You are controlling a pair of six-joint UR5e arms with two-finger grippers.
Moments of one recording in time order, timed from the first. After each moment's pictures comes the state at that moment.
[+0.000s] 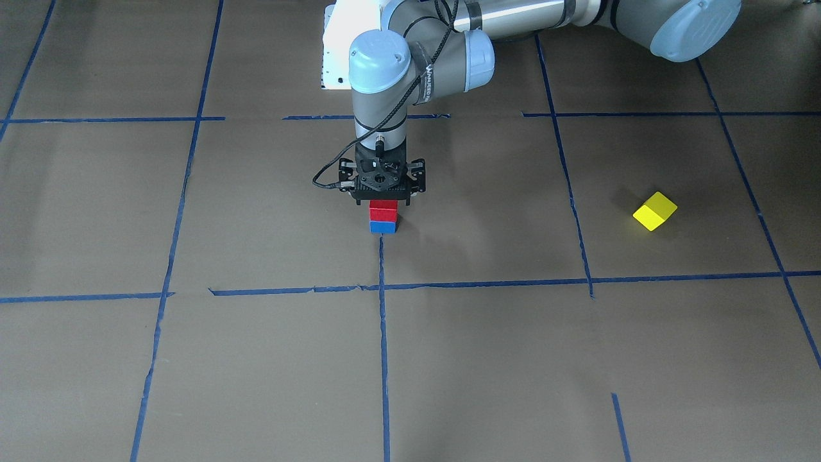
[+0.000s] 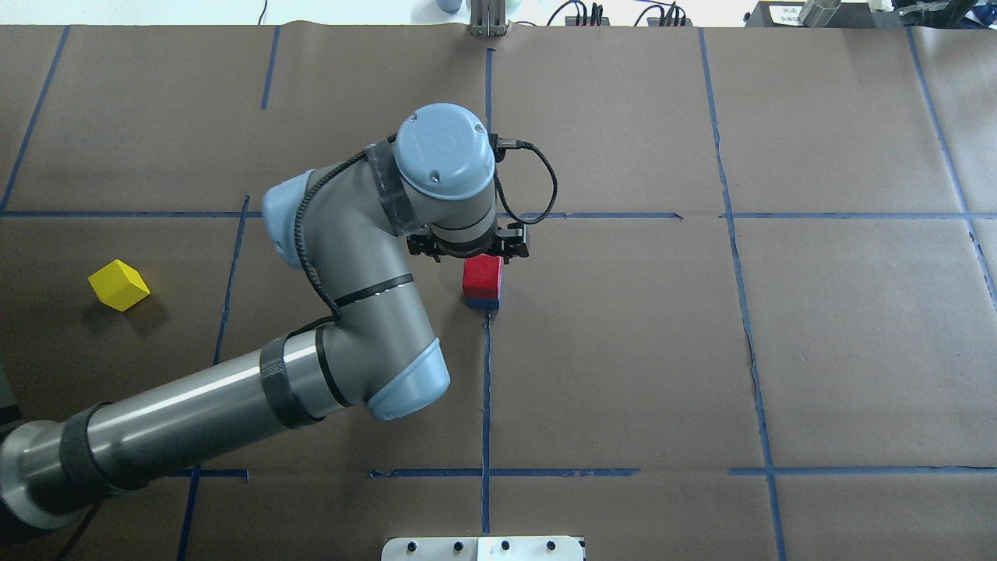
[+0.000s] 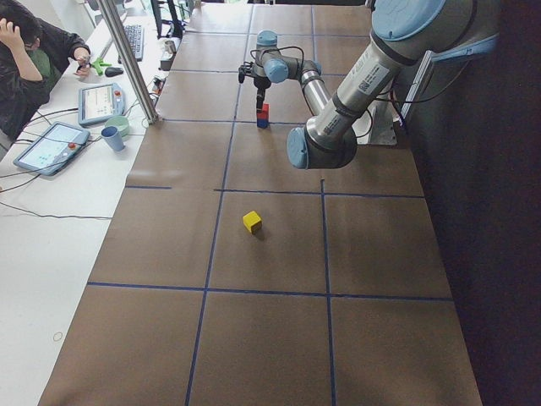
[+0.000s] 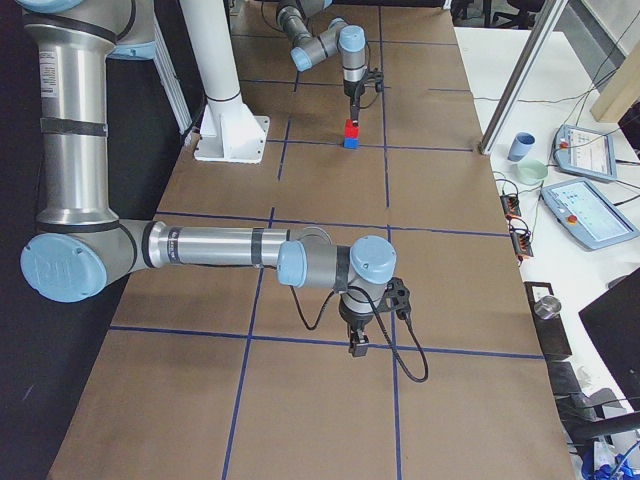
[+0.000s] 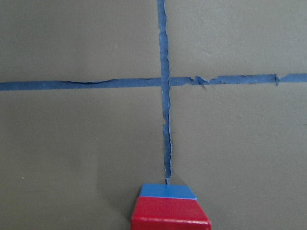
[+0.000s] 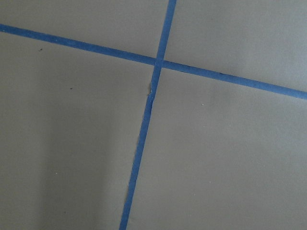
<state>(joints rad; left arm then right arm) -0.57 -2.43 -1.56 -1.55 -1.87 -1.14 1.54 -1.61 1.63 -1.64 2.29 -0.21</state>
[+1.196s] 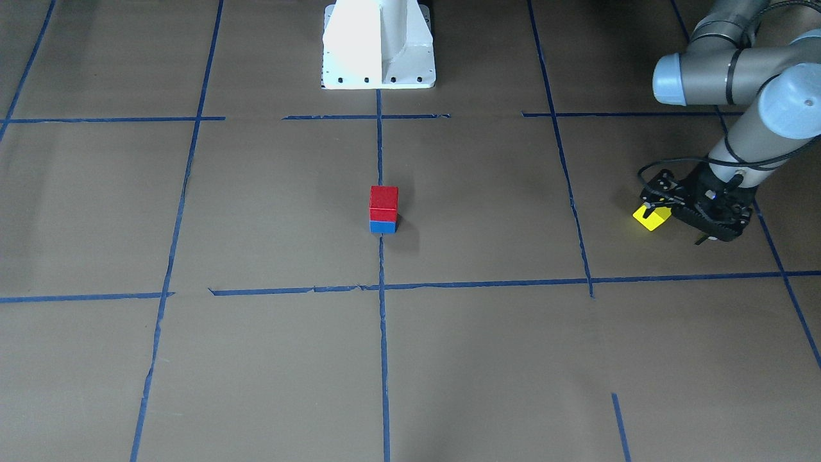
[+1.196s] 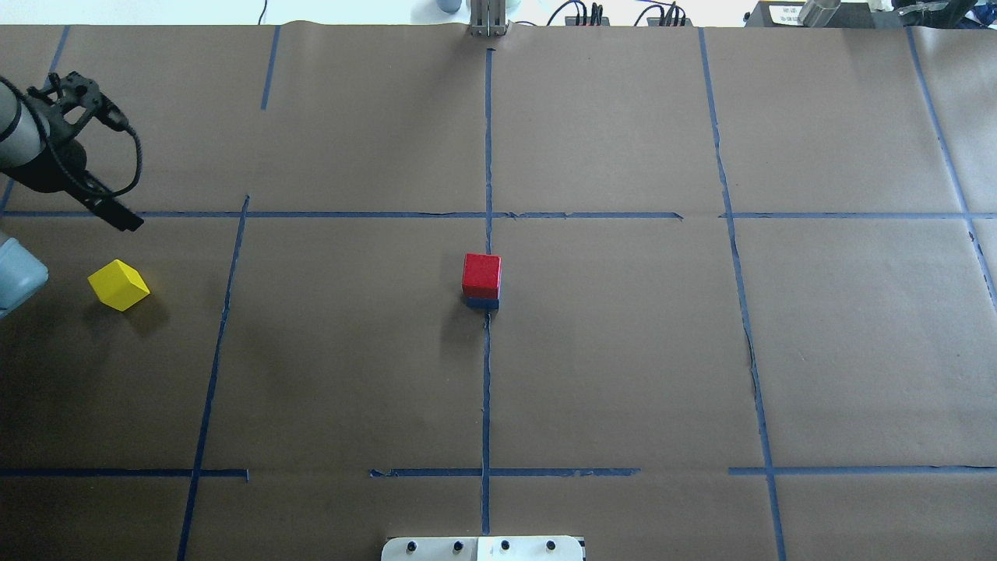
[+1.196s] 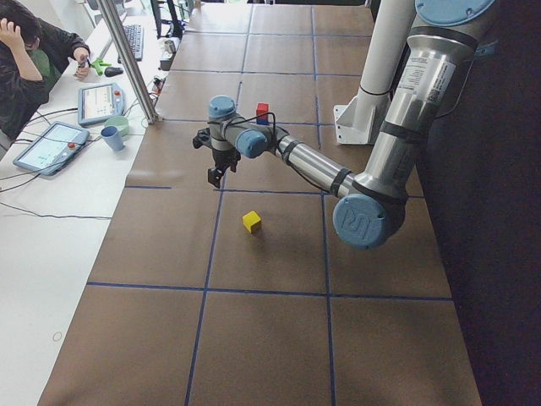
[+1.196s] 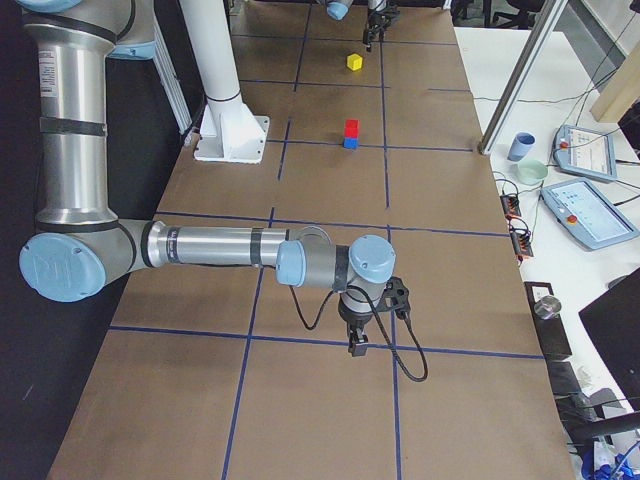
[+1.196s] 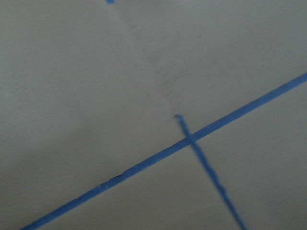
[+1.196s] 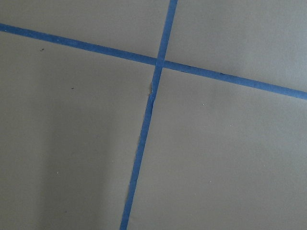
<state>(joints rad) -1.05 -1.75 -1.70 -1.80 -2.17 0.00 1.54 -1.62 1.64 -1.63 2.29 -0.21</state>
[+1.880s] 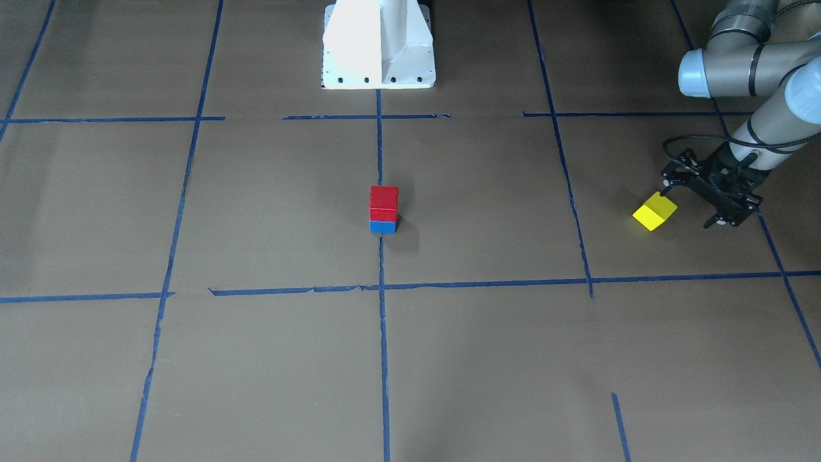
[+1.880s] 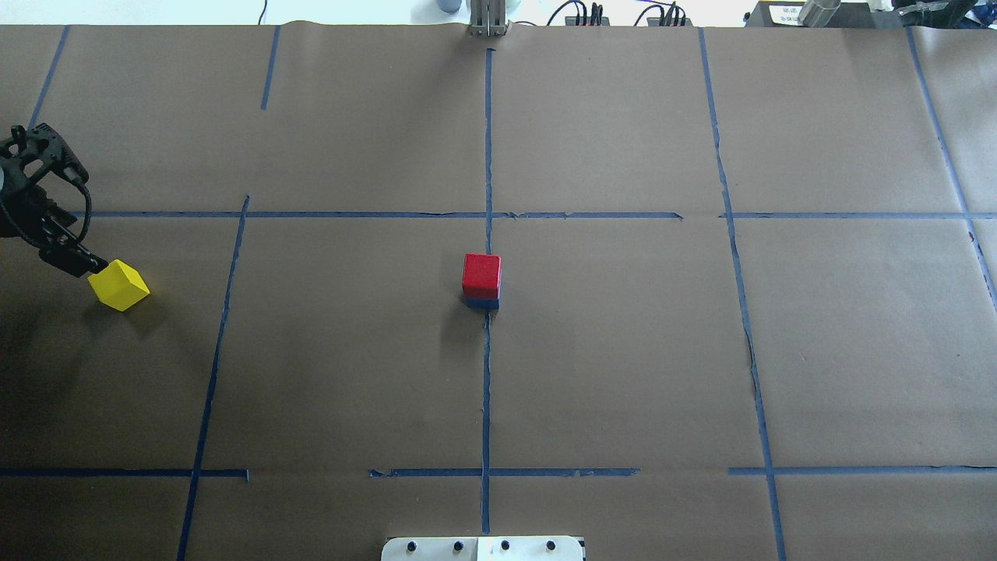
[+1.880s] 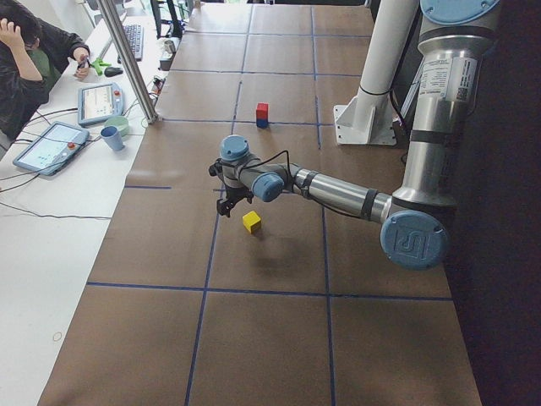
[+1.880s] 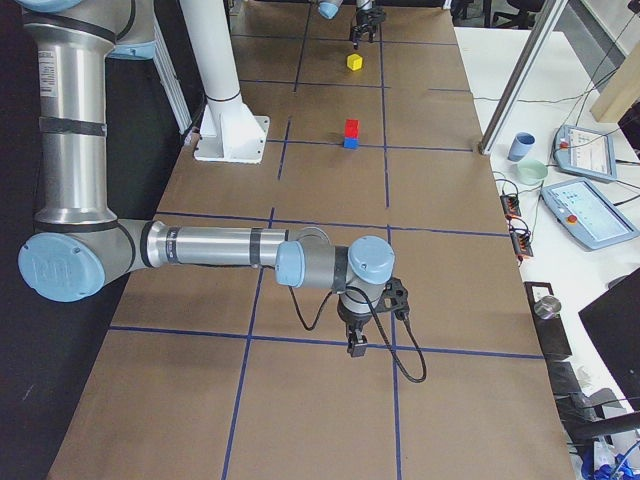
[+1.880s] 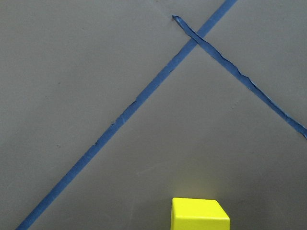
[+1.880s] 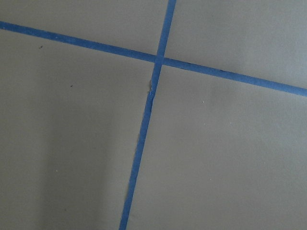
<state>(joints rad) -1.03 -1.63 -1.70 -1.94 -2.21 0.09 1.54 -1.62 1.64 -1.63 2.29 -0.21</state>
